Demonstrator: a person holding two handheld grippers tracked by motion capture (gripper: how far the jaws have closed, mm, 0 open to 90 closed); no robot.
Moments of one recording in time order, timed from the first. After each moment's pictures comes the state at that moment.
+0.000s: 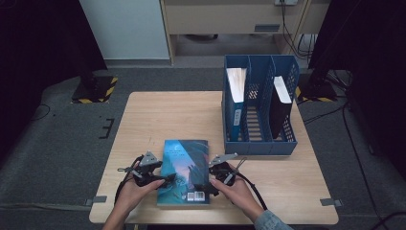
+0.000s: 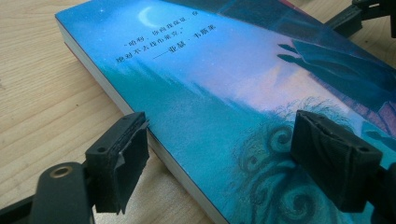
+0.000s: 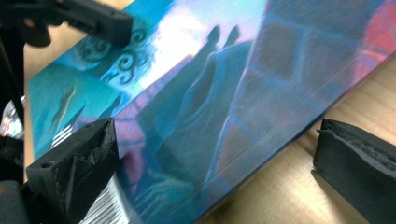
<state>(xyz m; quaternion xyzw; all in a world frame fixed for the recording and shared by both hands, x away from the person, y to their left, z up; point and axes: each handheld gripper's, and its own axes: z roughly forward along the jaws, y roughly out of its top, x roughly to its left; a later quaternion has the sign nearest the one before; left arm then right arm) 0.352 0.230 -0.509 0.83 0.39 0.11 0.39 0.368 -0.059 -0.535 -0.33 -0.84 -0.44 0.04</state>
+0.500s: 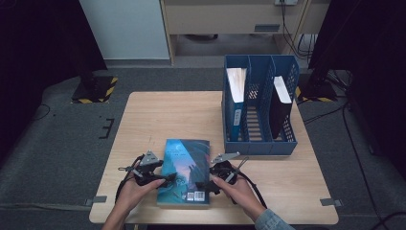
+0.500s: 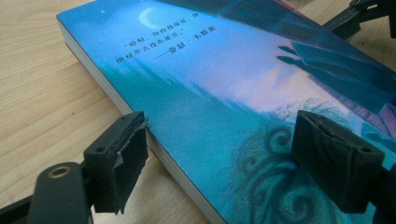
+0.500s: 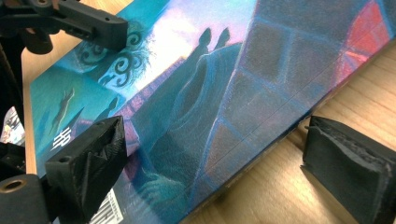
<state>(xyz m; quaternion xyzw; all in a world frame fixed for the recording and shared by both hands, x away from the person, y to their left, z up) 0.356 0.228 -0.510 0.83 0.38 0.11 0.40 0.369 -0.065 -0.532 -0.35 -0.83 -0.43 0.05</state>
